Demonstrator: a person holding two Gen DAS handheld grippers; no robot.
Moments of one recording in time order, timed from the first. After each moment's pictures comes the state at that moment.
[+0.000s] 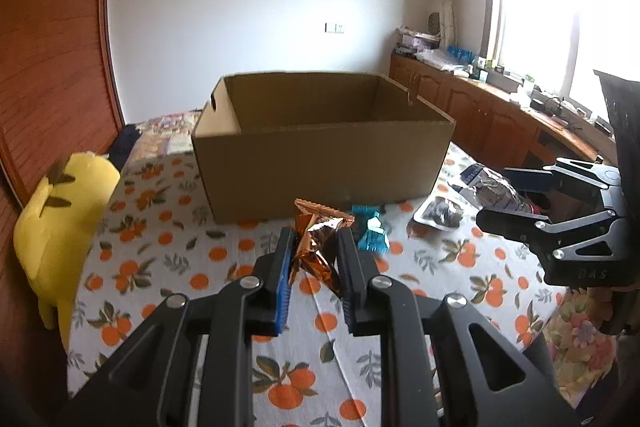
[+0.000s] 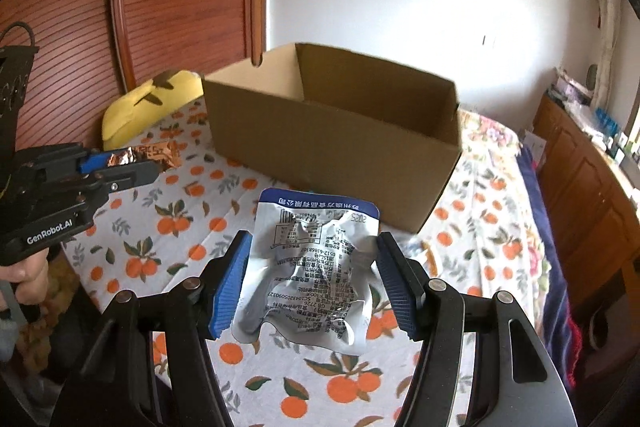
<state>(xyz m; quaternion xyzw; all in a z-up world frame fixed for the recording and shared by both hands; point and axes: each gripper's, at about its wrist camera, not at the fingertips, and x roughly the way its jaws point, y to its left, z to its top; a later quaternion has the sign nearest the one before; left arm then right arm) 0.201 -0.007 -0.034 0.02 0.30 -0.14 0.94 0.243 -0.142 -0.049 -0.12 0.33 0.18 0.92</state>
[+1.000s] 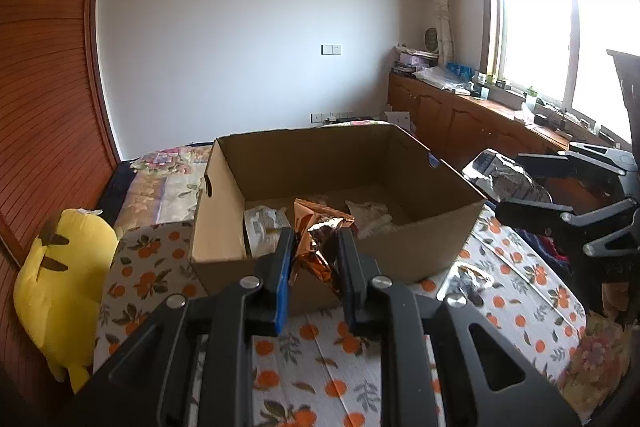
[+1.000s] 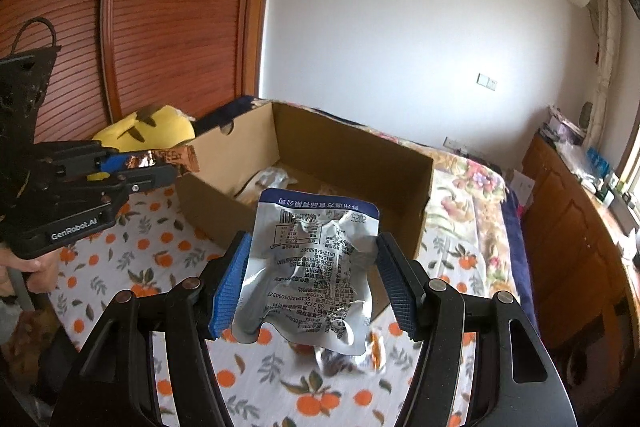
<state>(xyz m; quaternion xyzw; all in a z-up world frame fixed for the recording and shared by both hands) 0.291 -0.009 0.005 0.03 0.27 -0.15 0.95 0.308 -0.141 0.007 -0.15 0.29 0.18 0.93</state>
